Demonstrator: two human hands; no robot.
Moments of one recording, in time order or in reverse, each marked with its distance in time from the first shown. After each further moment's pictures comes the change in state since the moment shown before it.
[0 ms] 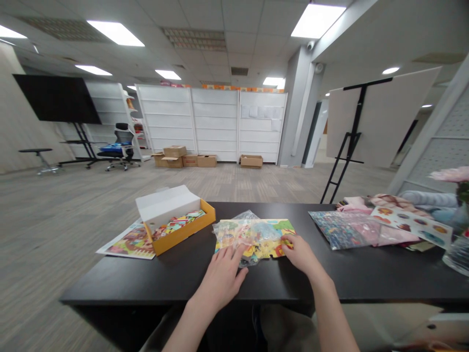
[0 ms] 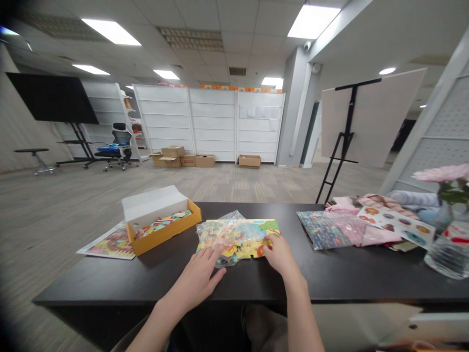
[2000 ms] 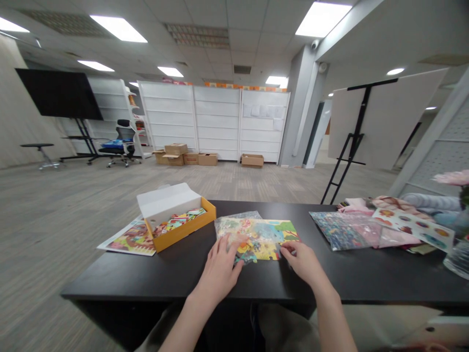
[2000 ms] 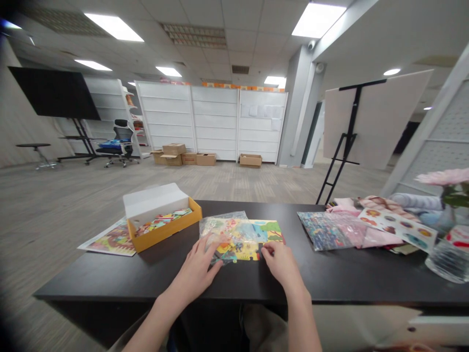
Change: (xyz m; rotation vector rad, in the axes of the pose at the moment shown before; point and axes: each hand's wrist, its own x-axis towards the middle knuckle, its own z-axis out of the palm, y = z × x) left_hand 0.003 -0.006 0.005 -0.034 0.109 -0.102; right_hand -0.026 -0.006 -0.008 0.181 -0.001 -0.027
